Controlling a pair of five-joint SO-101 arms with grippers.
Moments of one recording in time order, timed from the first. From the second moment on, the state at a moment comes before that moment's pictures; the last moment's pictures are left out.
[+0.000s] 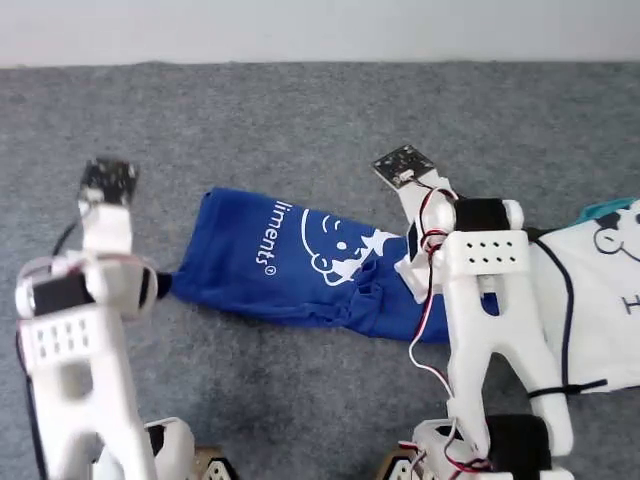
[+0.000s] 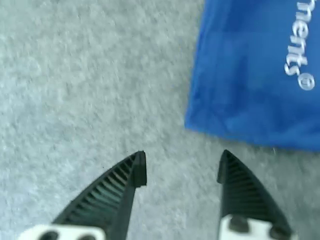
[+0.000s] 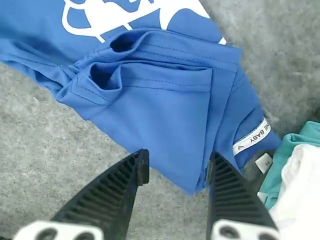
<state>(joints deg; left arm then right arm) -19.9 -32.0 34.2 76.6 -16.8 -4.6 -16.8 21.6 84.0 26.9</state>
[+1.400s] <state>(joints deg) -9.5 39.1 -12.3 86.7 -23.5 -4.1 -16.8 21.6 87.4 27.1</state>
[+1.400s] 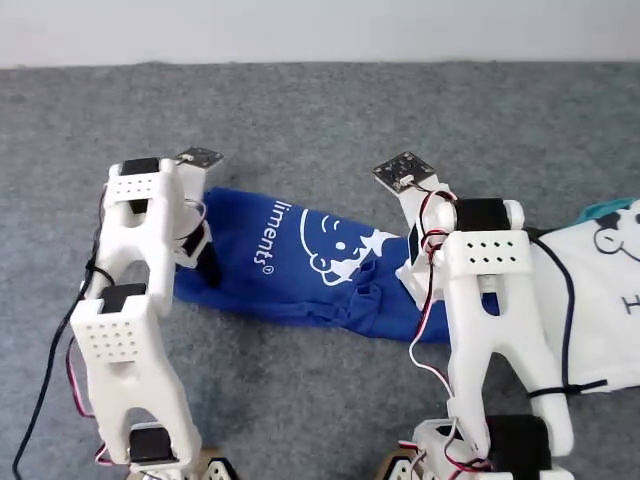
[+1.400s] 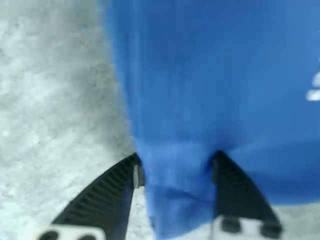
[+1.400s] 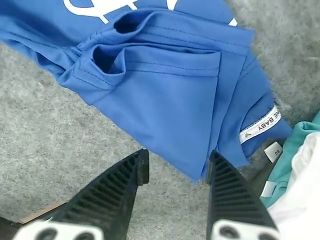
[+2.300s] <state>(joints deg) 14.3 27.2 -17.0 99.0 -16.8 28.7 -38.5 31.1 90.5 37.9</state>
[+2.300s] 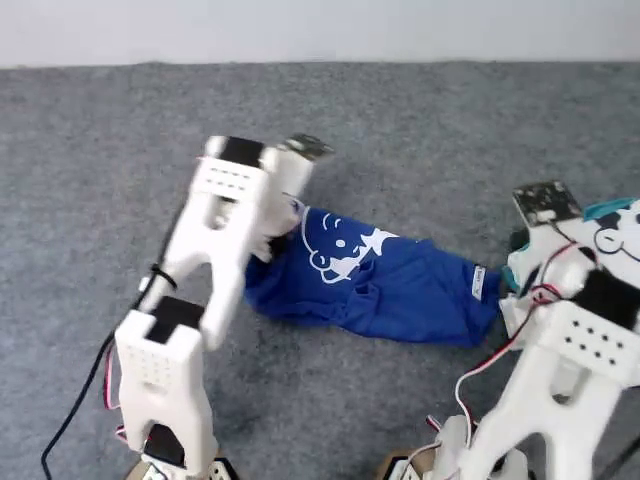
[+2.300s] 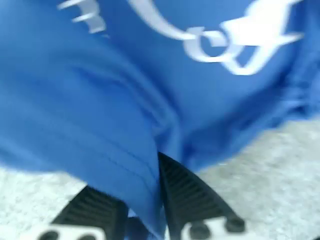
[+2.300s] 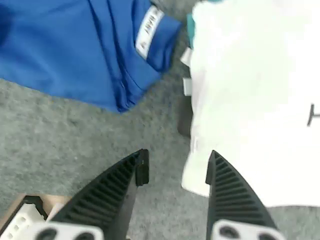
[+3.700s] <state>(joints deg) 56.8 49.7 -52.7 99.4 -12.8 59.9 -39.5 27.3 93.1 41.6</state>
